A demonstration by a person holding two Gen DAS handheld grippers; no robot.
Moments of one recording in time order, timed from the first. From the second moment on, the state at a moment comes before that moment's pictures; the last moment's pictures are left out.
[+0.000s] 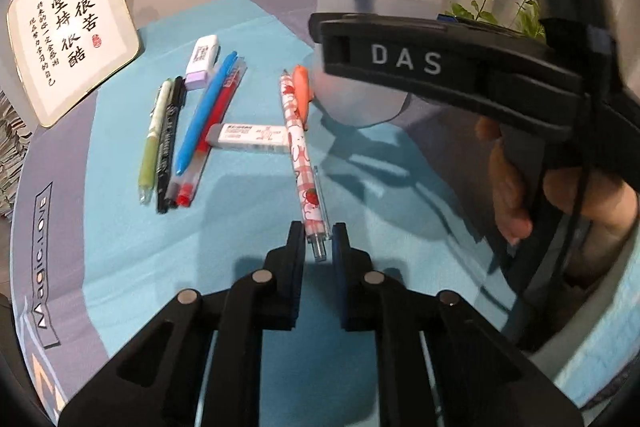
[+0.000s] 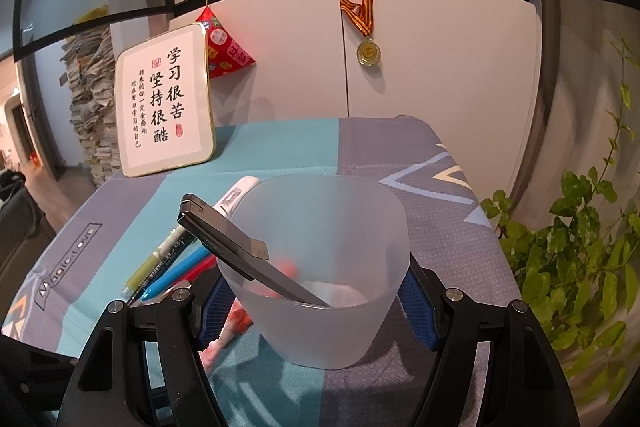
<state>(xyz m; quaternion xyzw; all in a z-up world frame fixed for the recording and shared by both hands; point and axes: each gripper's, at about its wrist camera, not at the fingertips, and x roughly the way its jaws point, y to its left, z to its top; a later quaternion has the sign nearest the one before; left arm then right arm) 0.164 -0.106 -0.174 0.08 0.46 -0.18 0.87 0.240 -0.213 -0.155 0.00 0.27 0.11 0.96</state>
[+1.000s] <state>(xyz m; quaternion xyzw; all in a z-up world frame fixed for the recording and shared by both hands) 0.187 -0.086 0.007 -0.01 0.24 -0.23 0.94 0.239 -0.213 -0.154 0.00 0.27 0.11 0.96</state>
